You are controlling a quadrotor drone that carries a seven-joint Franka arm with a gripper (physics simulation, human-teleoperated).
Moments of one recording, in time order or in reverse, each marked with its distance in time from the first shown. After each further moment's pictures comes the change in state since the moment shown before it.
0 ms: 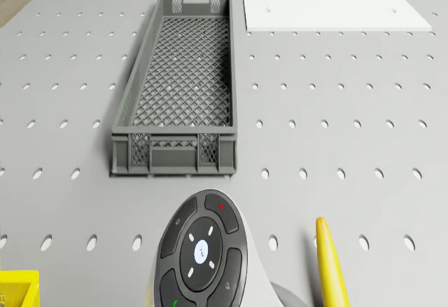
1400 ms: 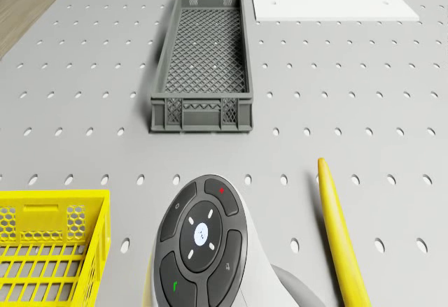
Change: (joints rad) arm -0.007 -0.030 0.055 -0.007 0.059 0.021 0.012
